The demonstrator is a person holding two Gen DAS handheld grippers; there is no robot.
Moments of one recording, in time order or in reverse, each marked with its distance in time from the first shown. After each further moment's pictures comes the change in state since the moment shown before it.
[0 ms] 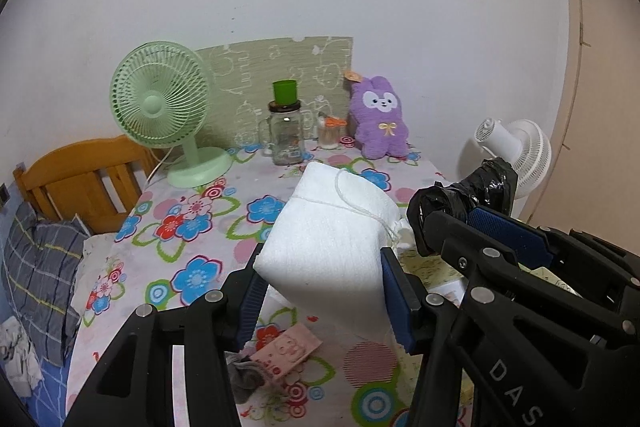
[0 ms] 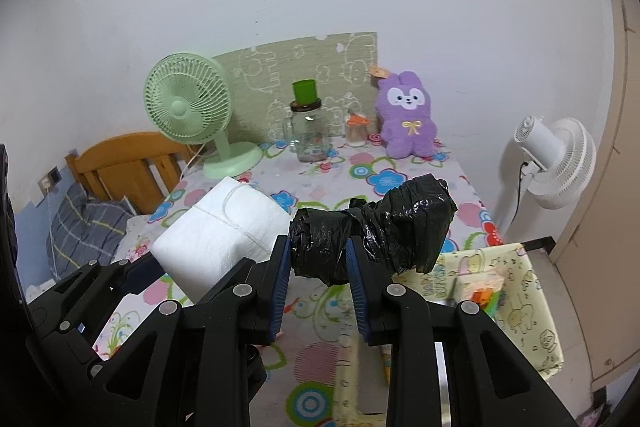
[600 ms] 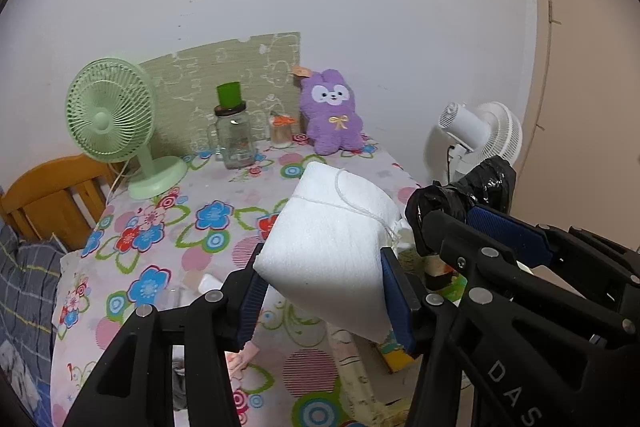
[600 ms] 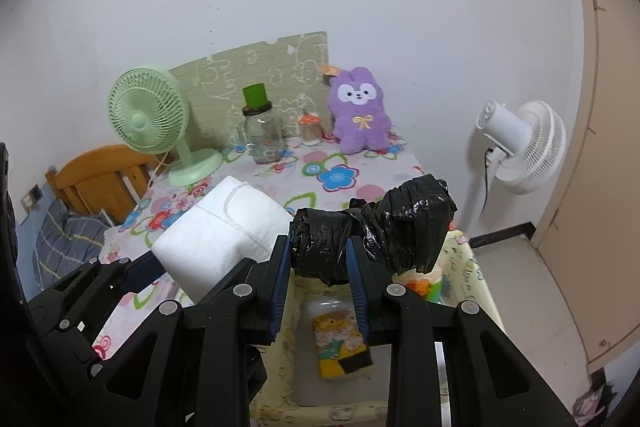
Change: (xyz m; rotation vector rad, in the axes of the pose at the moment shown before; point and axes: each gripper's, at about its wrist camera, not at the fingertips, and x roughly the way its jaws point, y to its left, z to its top) left arm 0.015 -0.061 0.001 0.076 0.015 -0.079; right arm -0.011 -0.063 -0.010 0.064 -0.005 -0.075
